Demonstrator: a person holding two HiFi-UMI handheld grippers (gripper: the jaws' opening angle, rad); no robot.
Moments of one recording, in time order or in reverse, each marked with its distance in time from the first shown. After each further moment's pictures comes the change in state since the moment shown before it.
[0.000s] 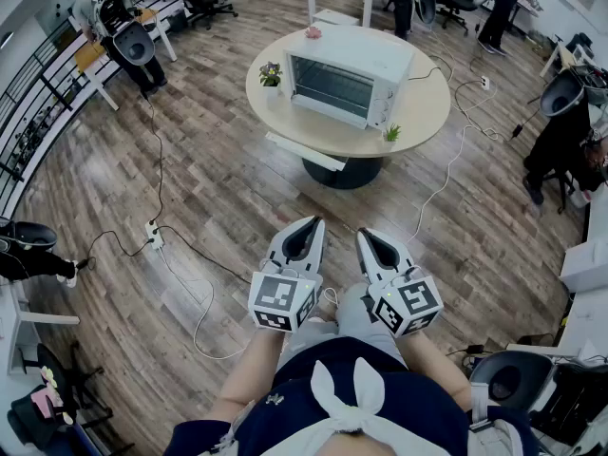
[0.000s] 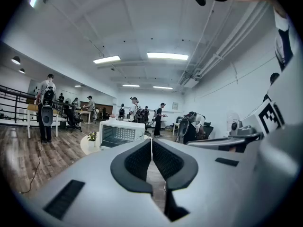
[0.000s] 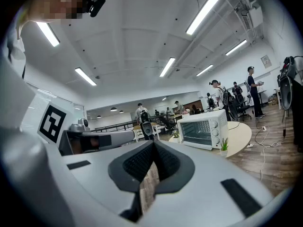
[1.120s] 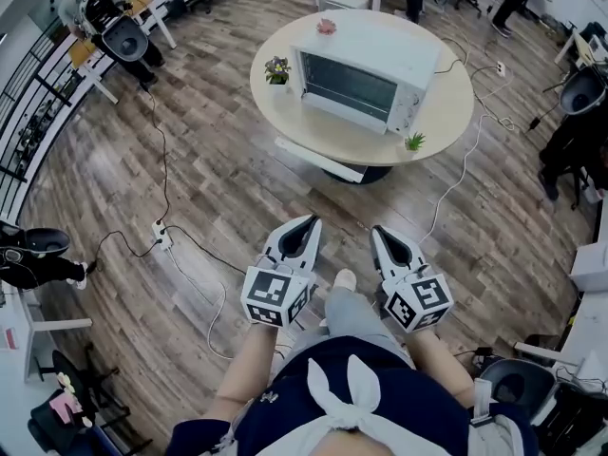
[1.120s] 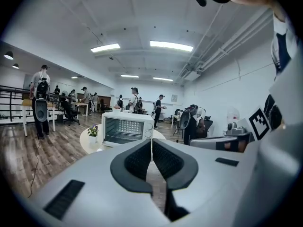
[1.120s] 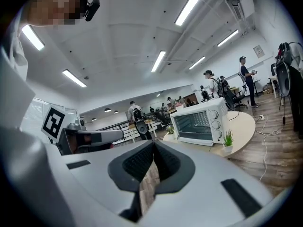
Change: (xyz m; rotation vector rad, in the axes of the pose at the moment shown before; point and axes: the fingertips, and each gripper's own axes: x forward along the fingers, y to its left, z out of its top) left arm 0.069 0.101 -0.011 -0.012 0.103 -0.028; right arm 0.103 -0.060 -0.012 0.088 0.039 -0.030
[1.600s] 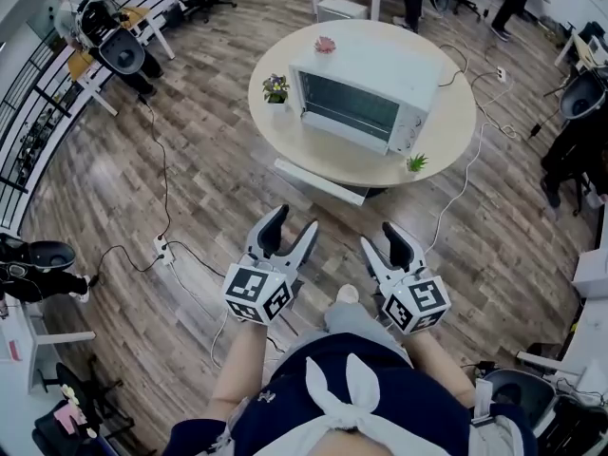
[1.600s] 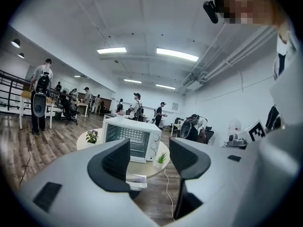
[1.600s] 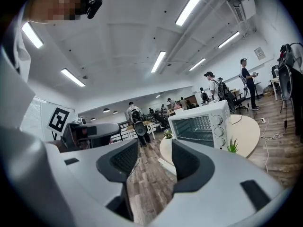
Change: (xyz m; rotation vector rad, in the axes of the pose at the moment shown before) left arm 0.037 0.060 0.035 -0.070 -0.083 -0.020; right arm 0.051 -0.026 0.023 -0.014 -0.013 -0.009
